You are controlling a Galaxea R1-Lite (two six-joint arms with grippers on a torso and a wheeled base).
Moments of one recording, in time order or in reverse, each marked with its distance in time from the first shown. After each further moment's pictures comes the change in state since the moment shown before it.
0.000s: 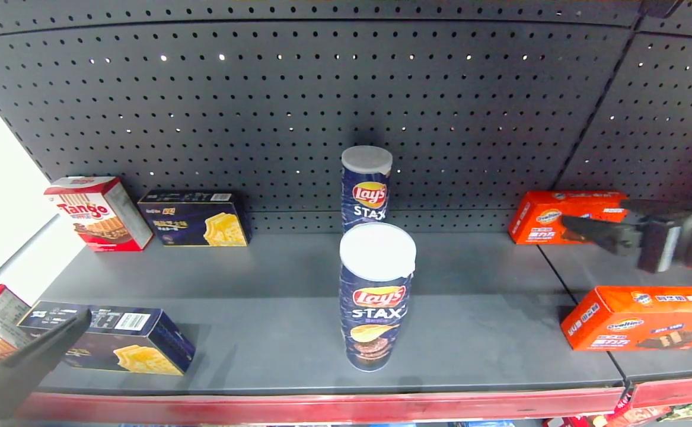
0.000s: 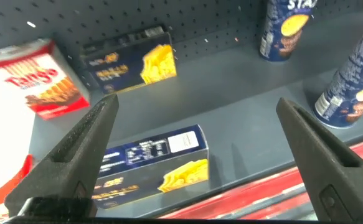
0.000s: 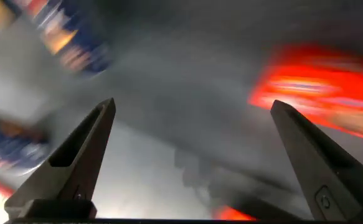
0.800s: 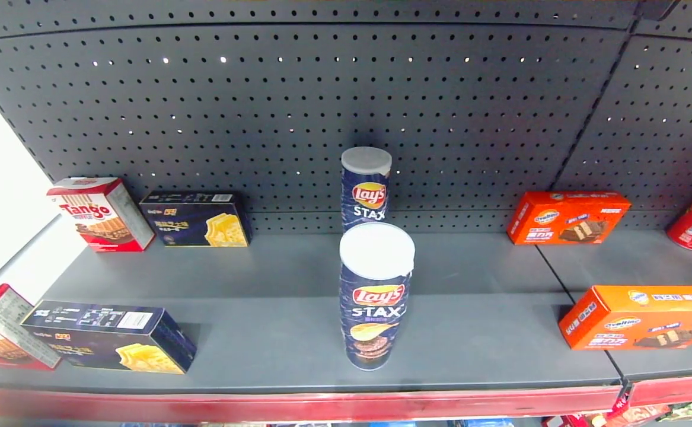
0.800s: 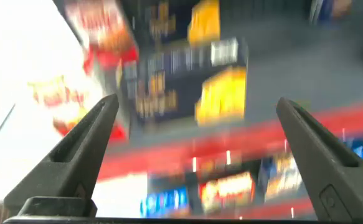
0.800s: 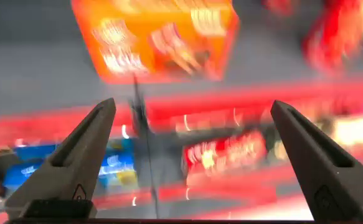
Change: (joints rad) left arm 0.026 -0.580 0.320 0.216 0.153 0.045; right arm -0.303 -1.047 0.742 0.254 -0.195 0.084
